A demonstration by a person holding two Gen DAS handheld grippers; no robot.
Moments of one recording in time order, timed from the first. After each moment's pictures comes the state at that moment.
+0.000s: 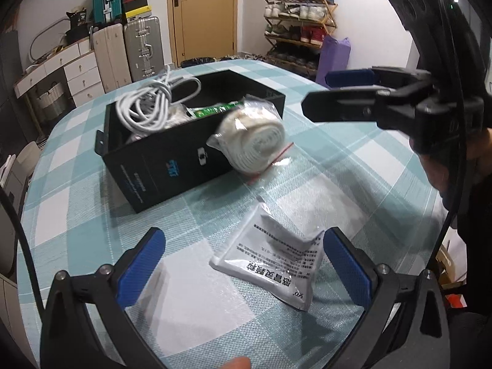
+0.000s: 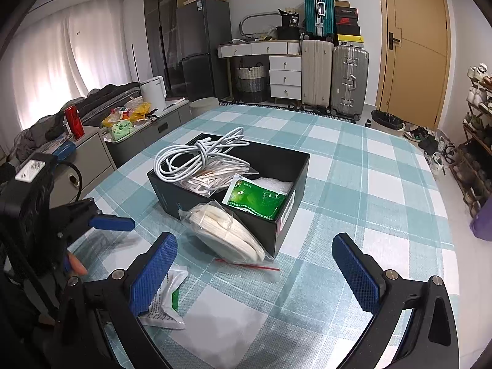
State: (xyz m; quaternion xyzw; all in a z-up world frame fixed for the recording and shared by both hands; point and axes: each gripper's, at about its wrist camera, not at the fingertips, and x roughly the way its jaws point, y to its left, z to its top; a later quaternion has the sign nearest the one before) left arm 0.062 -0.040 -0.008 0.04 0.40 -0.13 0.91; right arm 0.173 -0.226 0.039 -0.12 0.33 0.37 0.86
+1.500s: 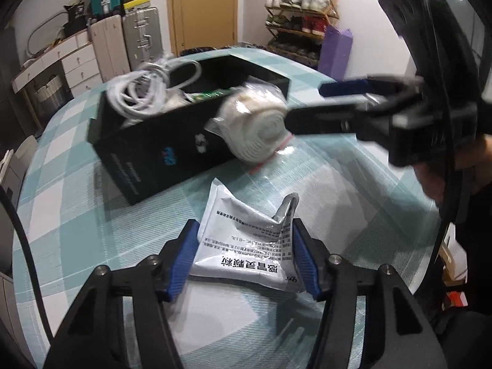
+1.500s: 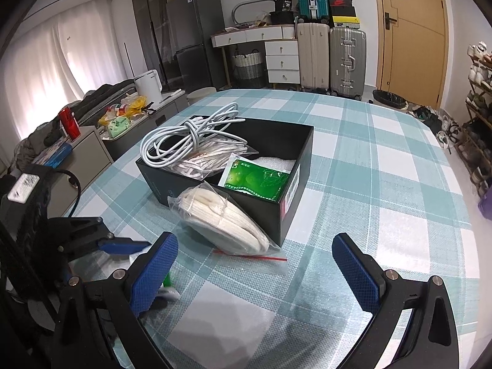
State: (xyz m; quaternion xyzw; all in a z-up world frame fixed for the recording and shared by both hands) left arm 0.066 -0.039 -0.015 0.03 0.42 -0.13 0.90; right arm 0.188 -0.220 0.011 -0.09 0.37 0.36 0.85
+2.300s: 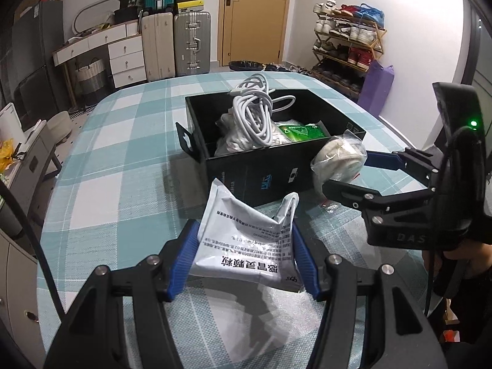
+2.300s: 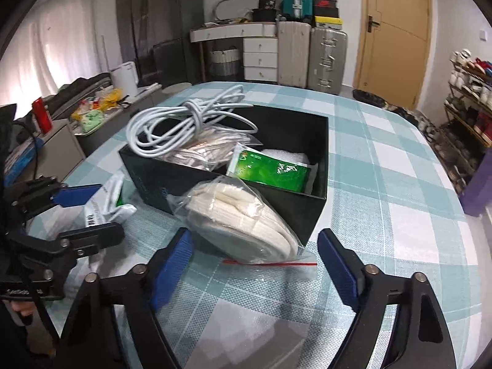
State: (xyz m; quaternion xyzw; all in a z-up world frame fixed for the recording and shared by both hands) left arm 0.074 0.020 -0.003 -0.02 0.39 -0.04 0.92; right arm 0.178 -0.174 -0.013 -0.12 0.37 0.28 0.87
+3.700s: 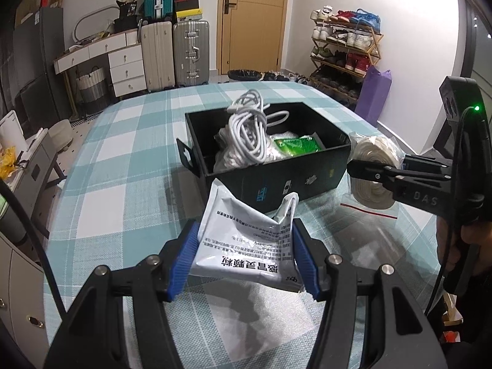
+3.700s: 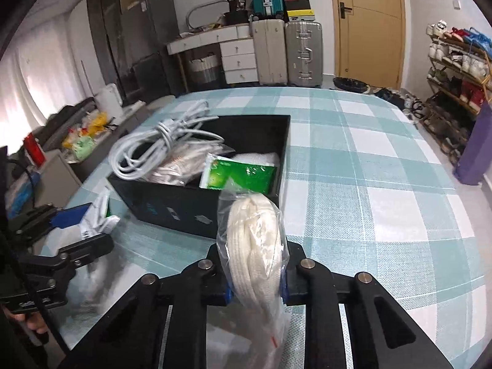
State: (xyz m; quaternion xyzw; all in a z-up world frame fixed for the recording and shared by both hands) left arm 0.068 0.018 0.012 -0.02 0.37 -0.04 0.93; right arm 0.185 -0.203 0.006 -0.05 0.38 0.28 0.88
